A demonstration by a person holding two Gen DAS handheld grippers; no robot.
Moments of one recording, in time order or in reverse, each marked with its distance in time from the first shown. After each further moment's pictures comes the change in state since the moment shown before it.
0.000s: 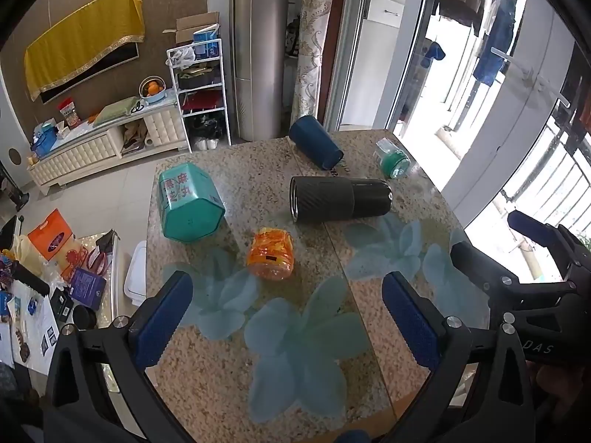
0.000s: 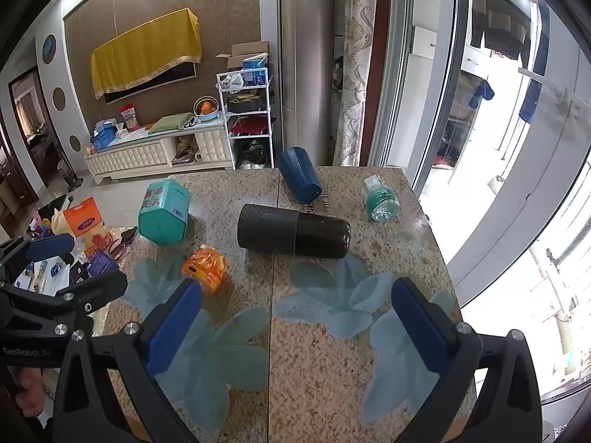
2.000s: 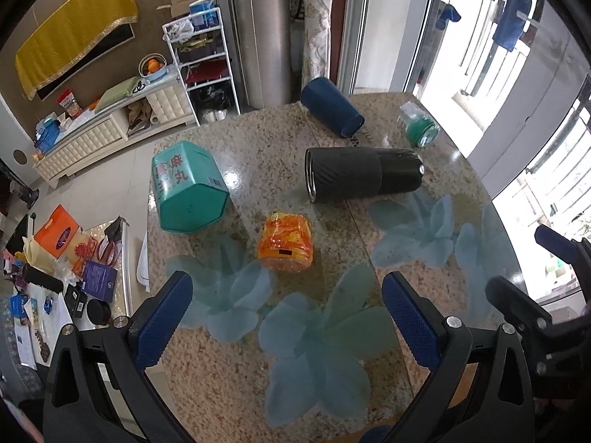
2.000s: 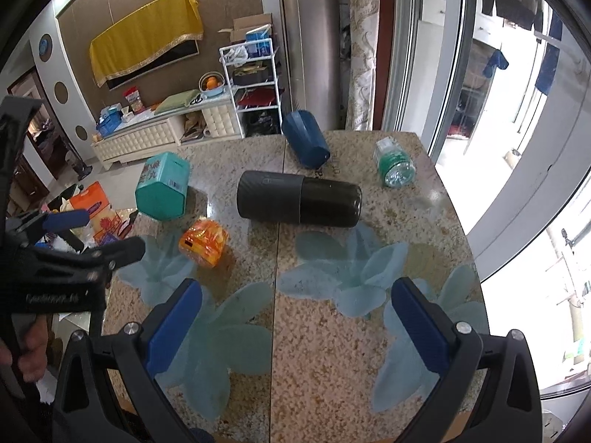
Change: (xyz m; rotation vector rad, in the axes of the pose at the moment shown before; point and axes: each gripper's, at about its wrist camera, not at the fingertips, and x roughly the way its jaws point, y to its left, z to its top) left arm 0.062 0.003 0.017 0.039 0.162 0.076; right arm 0.029 -0.017 -0.012 0.030 0.124 0.079
